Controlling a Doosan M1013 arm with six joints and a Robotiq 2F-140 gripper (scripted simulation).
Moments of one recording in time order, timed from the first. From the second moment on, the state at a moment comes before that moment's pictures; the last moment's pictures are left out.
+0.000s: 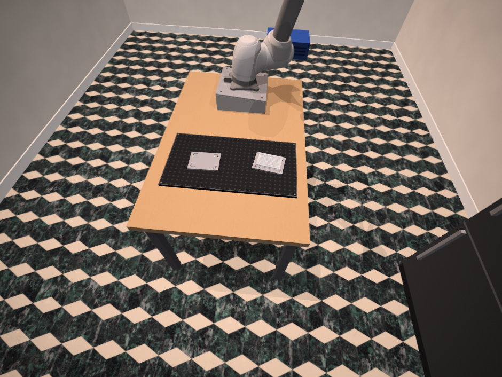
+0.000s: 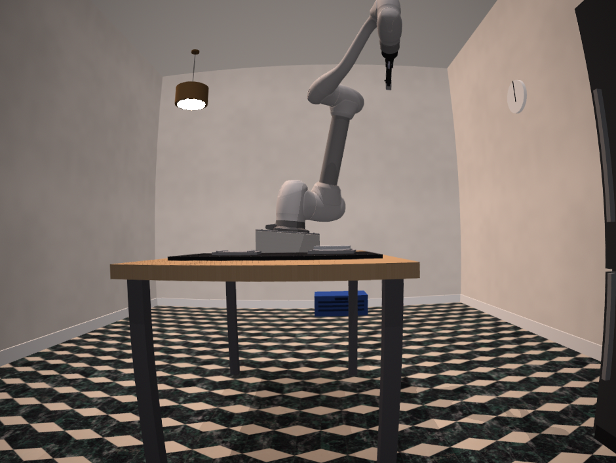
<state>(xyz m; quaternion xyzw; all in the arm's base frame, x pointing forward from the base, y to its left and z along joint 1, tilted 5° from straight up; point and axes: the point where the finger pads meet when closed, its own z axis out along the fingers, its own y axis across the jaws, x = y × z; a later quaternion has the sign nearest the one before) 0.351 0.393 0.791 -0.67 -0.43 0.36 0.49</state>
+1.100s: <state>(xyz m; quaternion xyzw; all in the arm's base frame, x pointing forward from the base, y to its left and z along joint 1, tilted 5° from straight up) 0.383 0.417 0.751 -0.70 -0.38 0.31 0.51</state>
